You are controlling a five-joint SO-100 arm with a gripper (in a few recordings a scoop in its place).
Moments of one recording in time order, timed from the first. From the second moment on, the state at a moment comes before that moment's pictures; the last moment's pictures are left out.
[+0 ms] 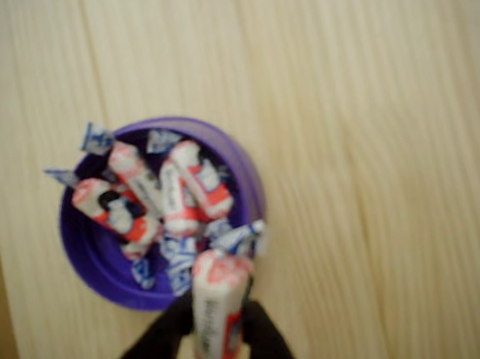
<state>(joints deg) -67.0 141.8 134.5 62.6 -0.4</state>
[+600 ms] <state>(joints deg) -79.1 145.5 141.9 50.5 2.6</state>
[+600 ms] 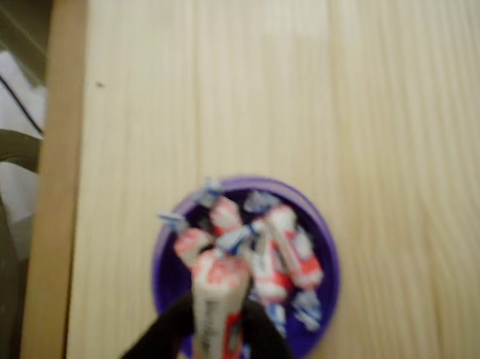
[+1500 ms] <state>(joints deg) -77.9 139.6 145.0 38.7 5.7</state>
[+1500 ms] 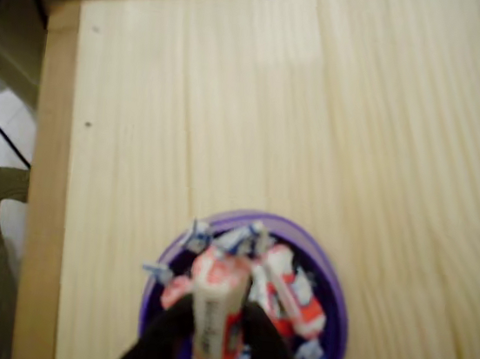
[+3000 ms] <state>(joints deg) -5.1 157.6 148.6 50.5 -3.7</state>
